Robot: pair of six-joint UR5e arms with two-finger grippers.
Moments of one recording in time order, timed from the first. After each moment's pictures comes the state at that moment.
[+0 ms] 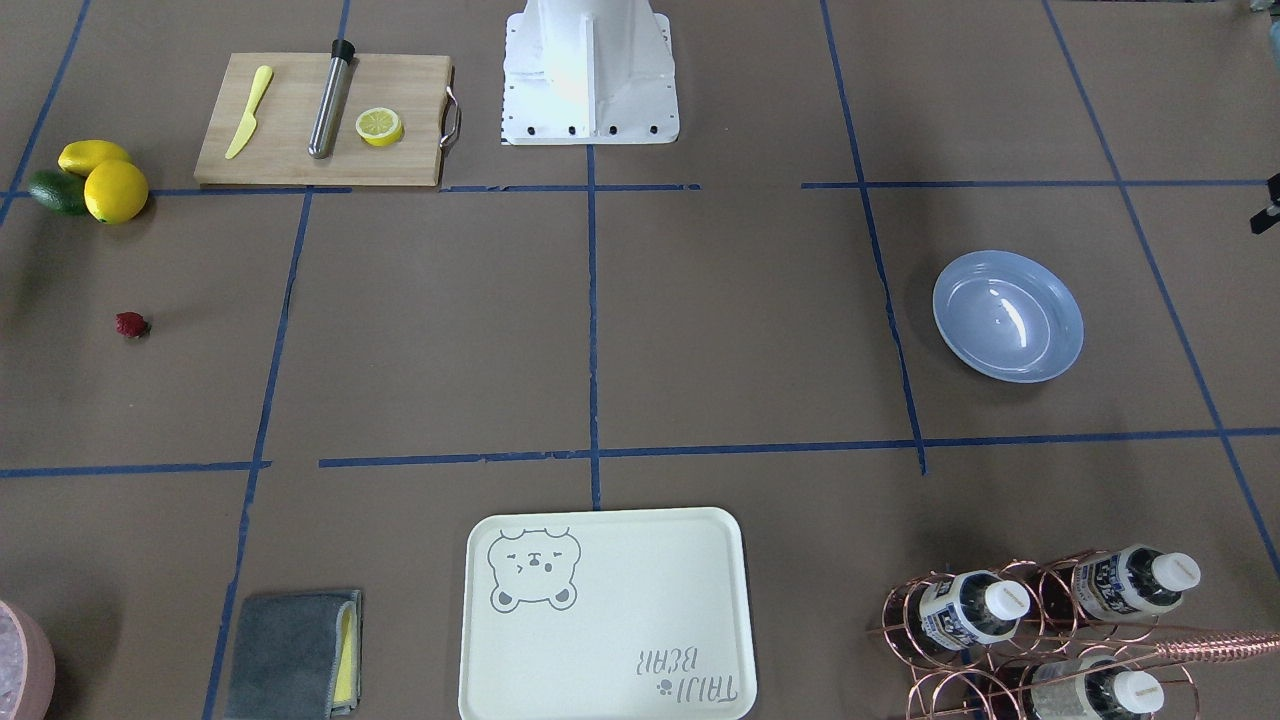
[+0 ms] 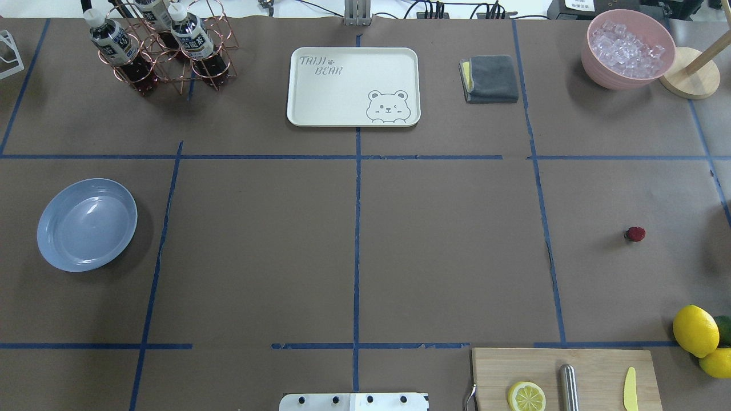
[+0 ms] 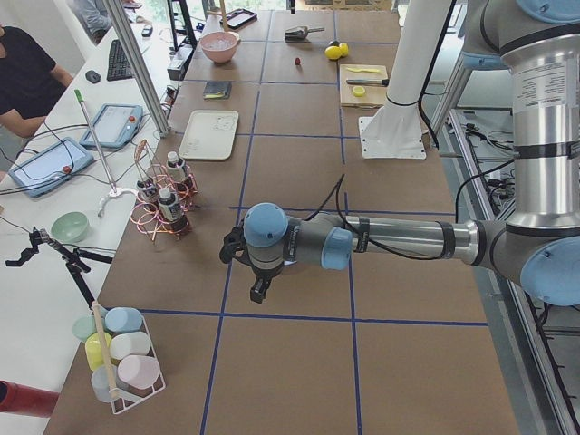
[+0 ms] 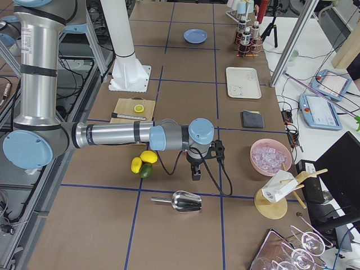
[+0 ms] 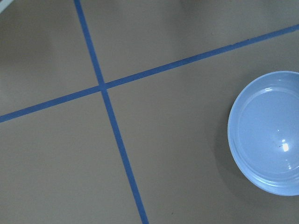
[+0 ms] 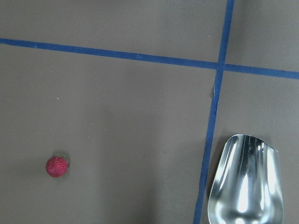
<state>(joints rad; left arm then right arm) -1.42 -1.45 -1.65 -1.90 -2.46 0.09 1.48 -1.68 1.77 -1.58 2.43 -0.01</state>
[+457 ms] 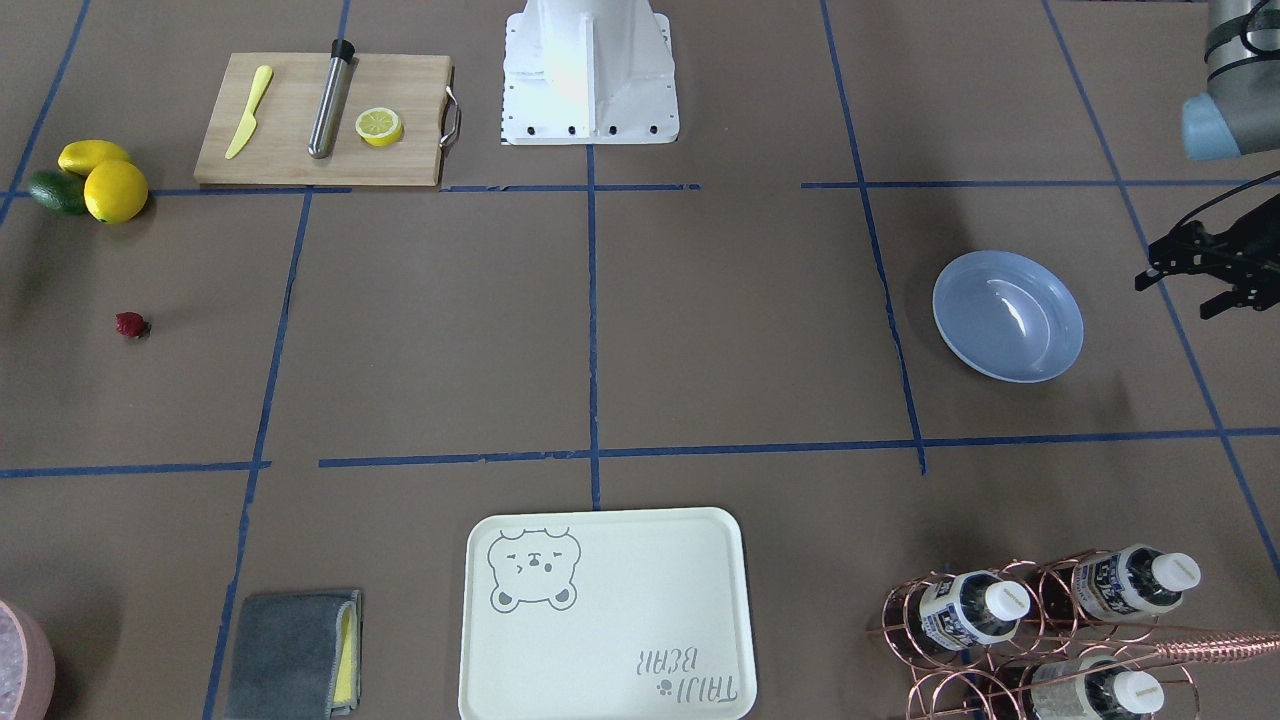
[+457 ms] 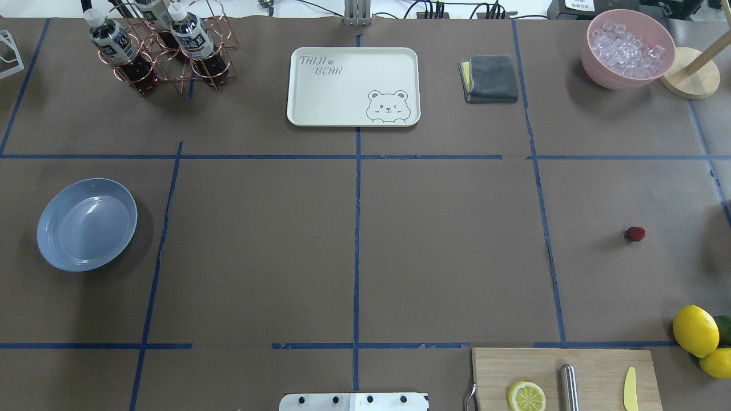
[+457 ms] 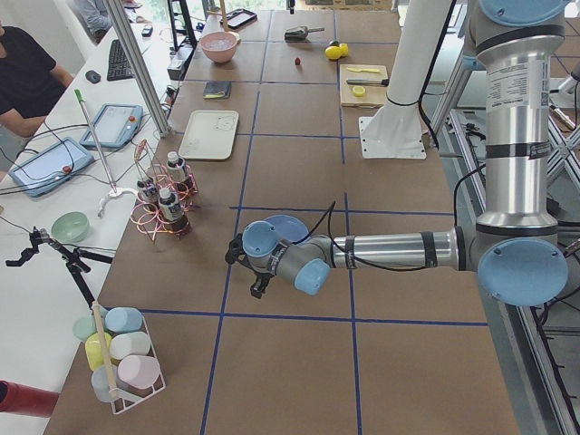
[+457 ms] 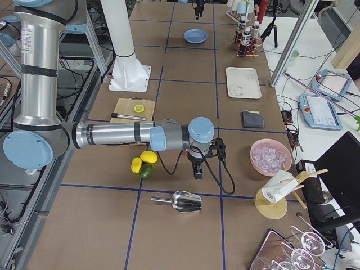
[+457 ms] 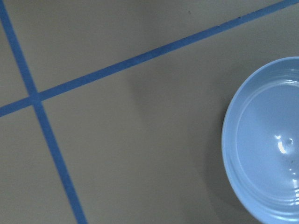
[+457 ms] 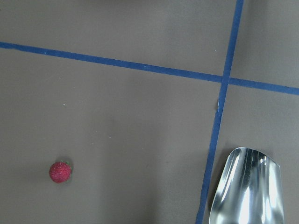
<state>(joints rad) -1.20 -1.52 -1.48 -2.20 -2.45 -0.24 1.48 -1.68 1.76 -1.54 2.43 -0.01</state>
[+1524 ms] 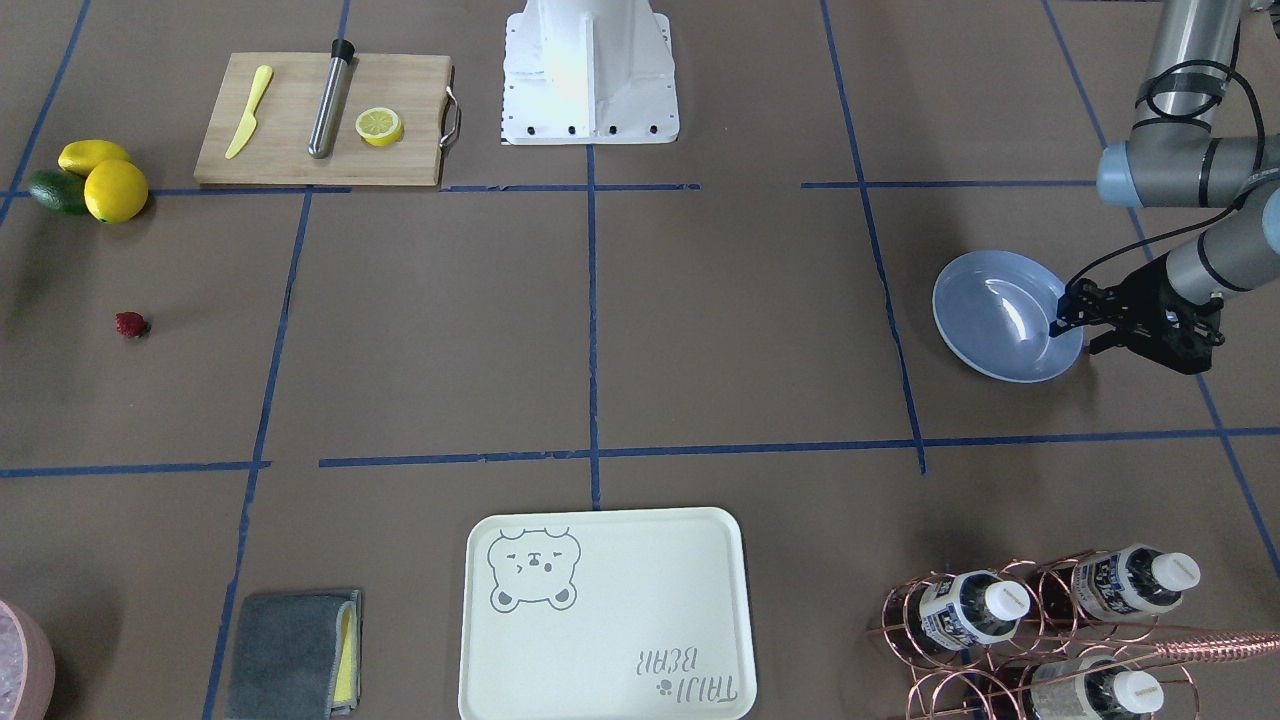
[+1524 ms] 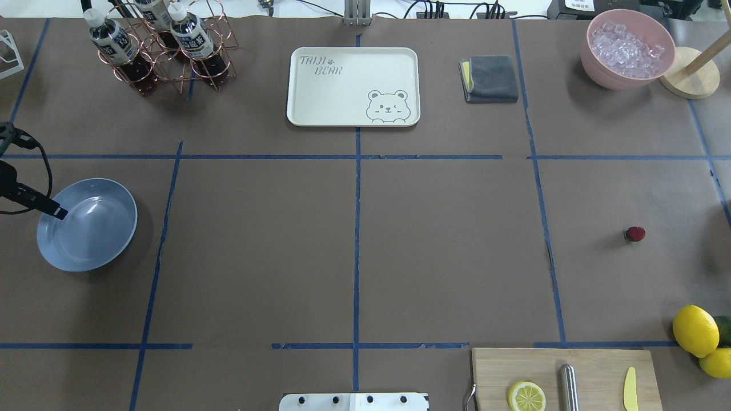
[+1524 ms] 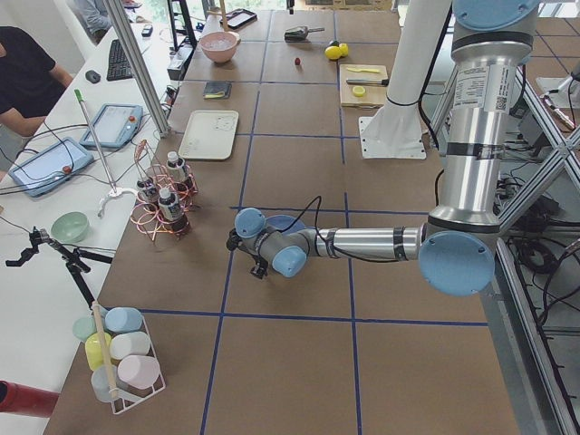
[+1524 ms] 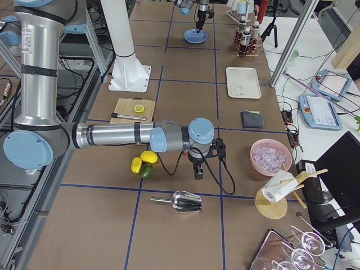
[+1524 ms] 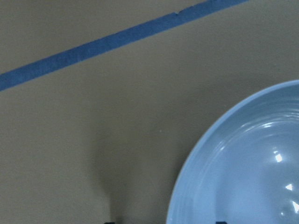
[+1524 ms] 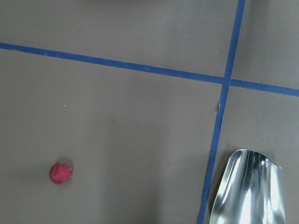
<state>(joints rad) -1.06 -1.62 -1.38 -2.22 -2.39 -0.31 1.48 -1.68 1.76 -1.52 2.43 -0.01</state>
